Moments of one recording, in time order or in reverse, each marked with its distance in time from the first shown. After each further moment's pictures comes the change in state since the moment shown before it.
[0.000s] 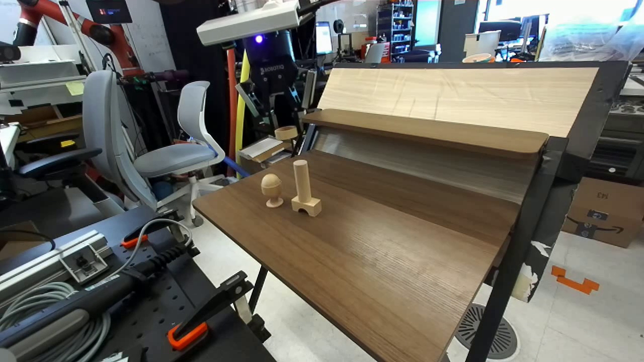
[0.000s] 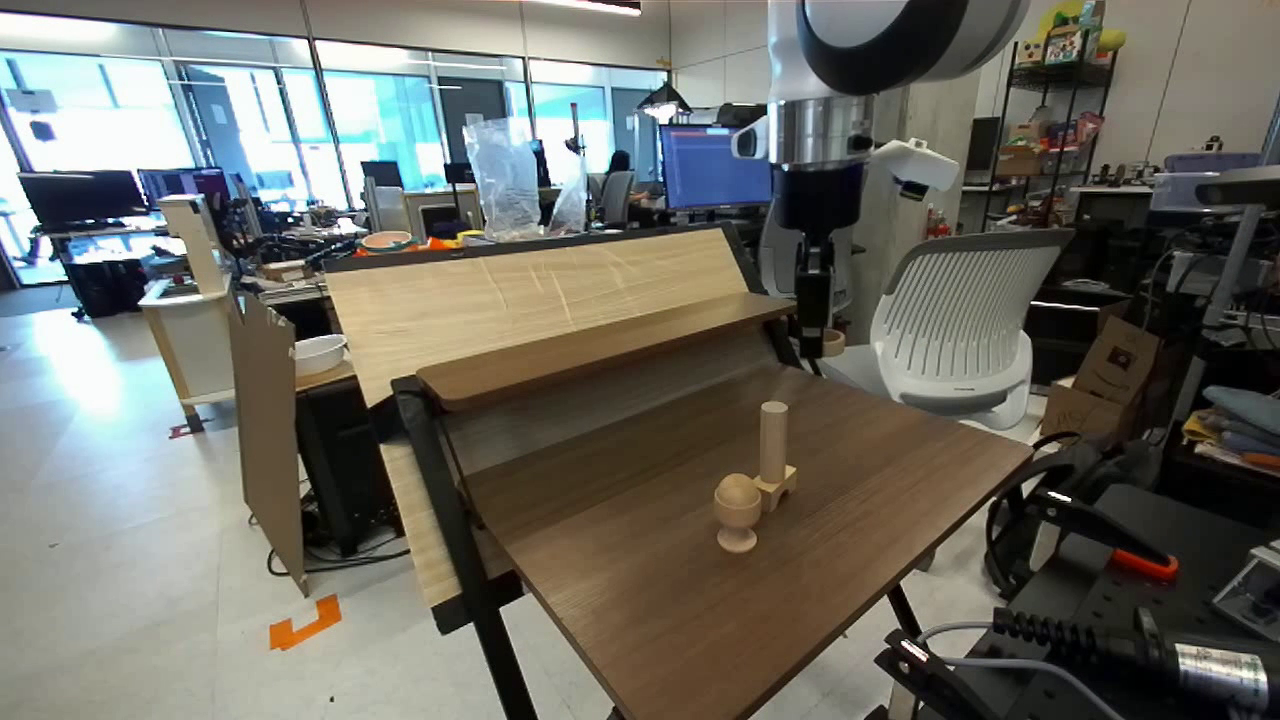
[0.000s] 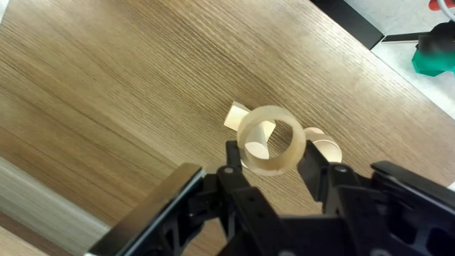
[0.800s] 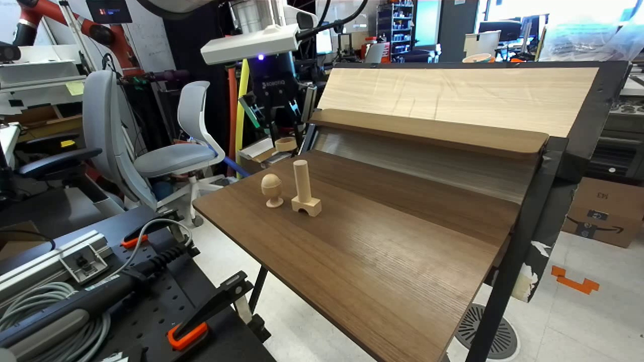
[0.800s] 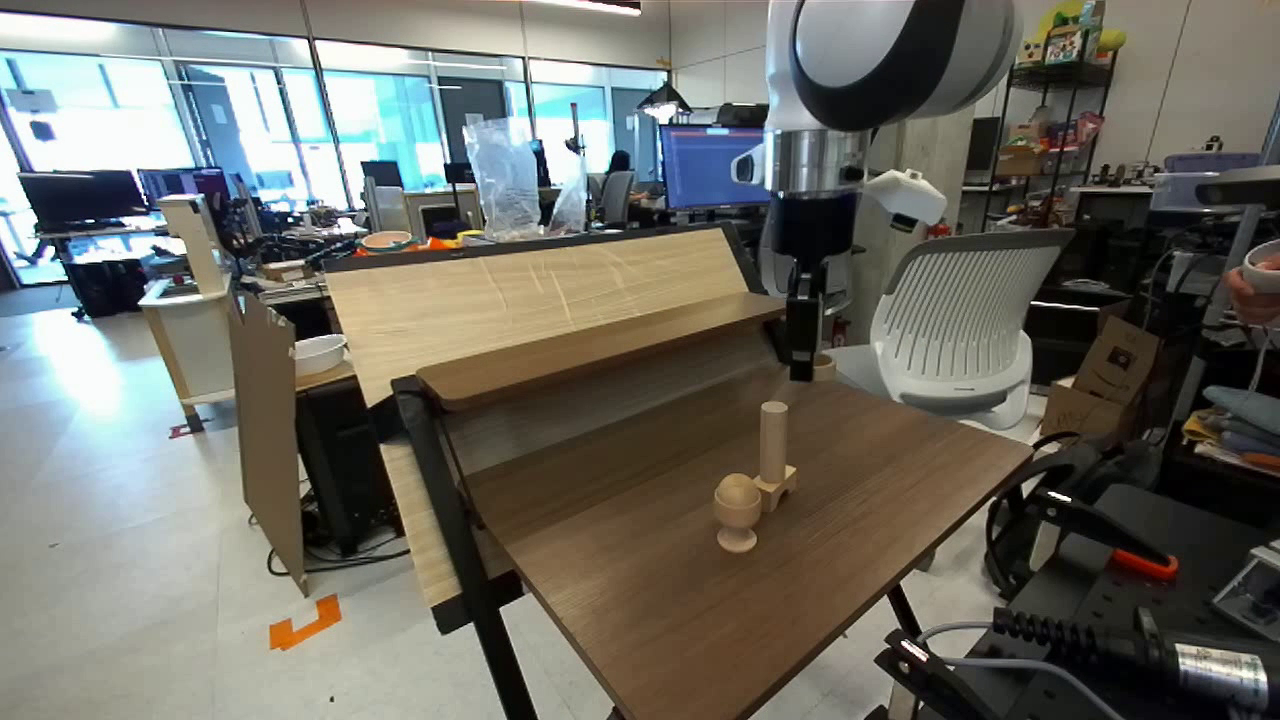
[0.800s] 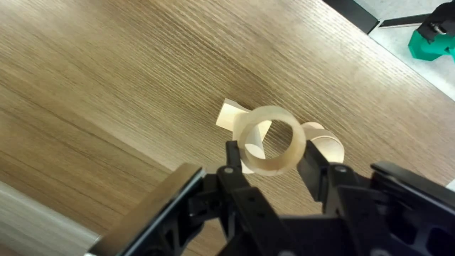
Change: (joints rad) arm 0.001 0.052 0.002 0.000 0.036 0.053 0.024
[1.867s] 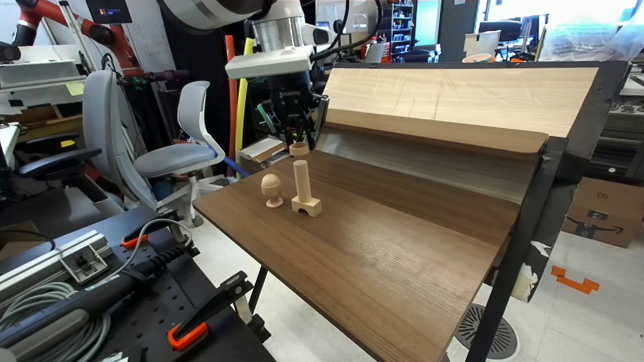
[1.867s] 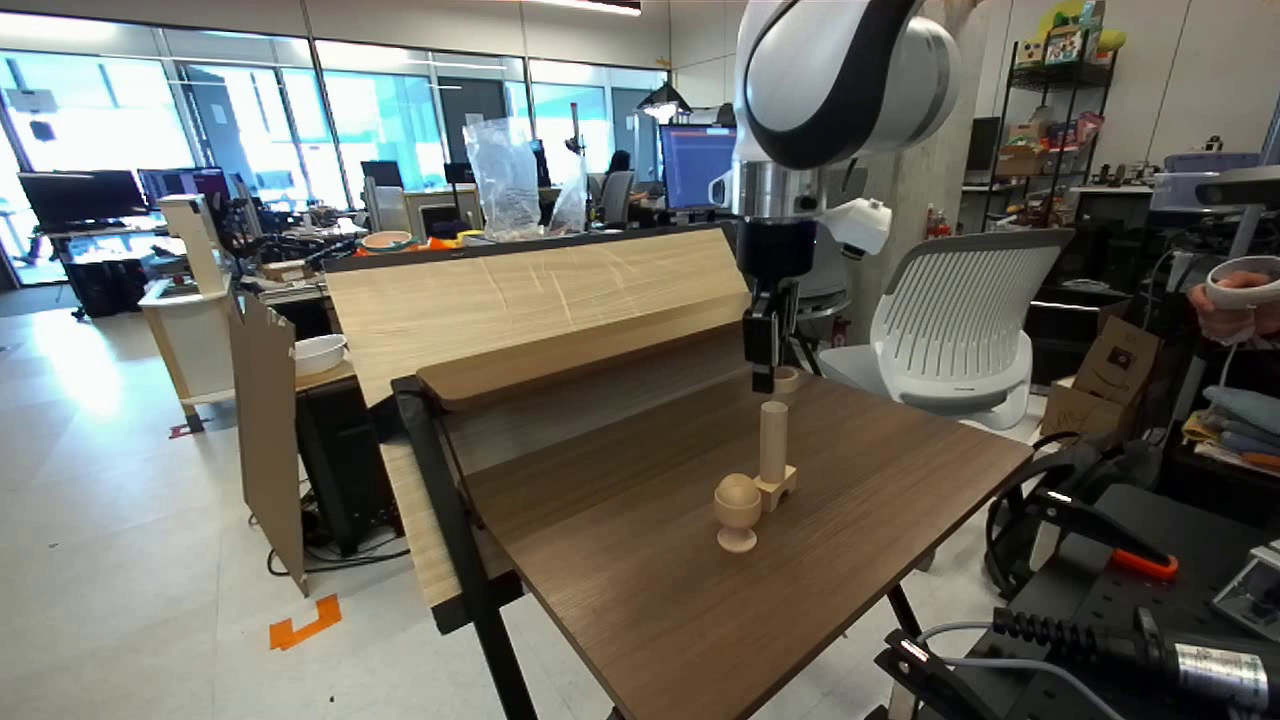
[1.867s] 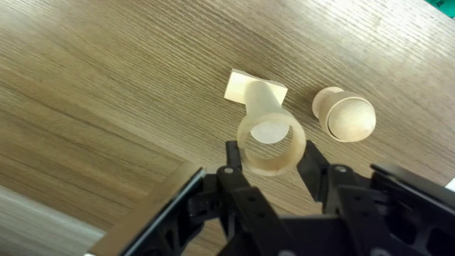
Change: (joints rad) arm 0.000 0.132 0.008 0.128 0.026 0.019 0.067
